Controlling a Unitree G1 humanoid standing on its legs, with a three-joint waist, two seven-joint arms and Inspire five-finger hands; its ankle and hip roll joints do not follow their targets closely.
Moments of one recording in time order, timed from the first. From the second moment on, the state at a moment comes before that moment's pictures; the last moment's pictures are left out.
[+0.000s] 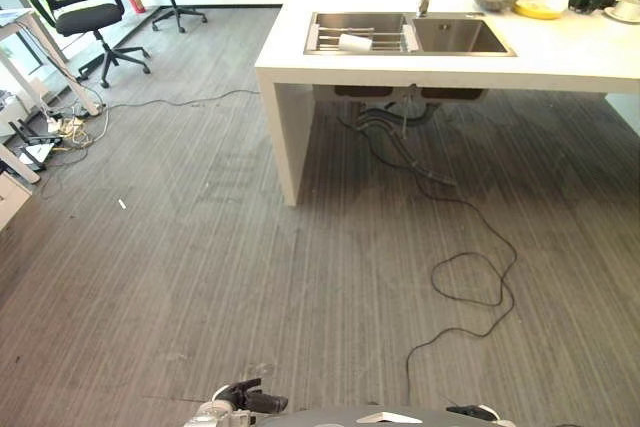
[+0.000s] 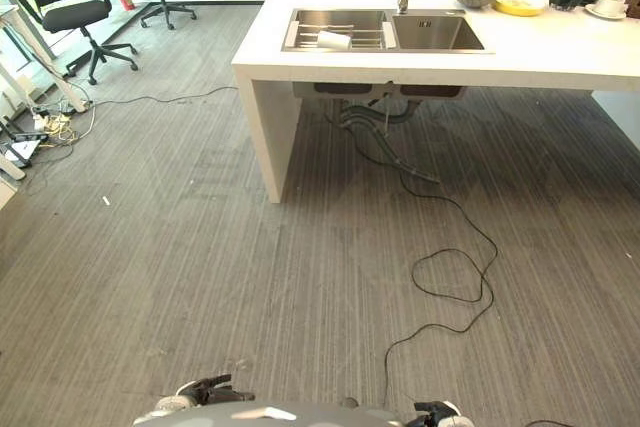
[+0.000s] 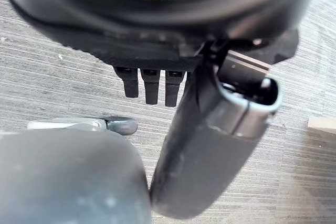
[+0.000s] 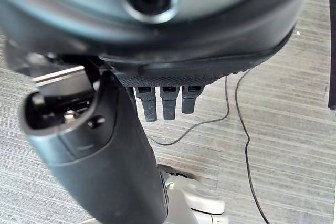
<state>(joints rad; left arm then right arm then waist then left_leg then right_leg) -0.03 0.18 -0.12 1.31 -0.28 0.01 -0.01 -0.02 -0.26 0.22 1.37 0.10 0.01 0.01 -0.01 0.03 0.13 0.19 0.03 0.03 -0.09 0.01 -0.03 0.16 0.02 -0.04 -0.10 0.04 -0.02</state>
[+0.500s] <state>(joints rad) -0.02 0.18 -0.14 1.31 -0.27 0.01 -0.01 -0.01 -0.26 0.22 1.37 0.10 0.01 0.00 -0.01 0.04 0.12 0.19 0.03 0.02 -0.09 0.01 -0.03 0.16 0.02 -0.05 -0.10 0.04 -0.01</state>
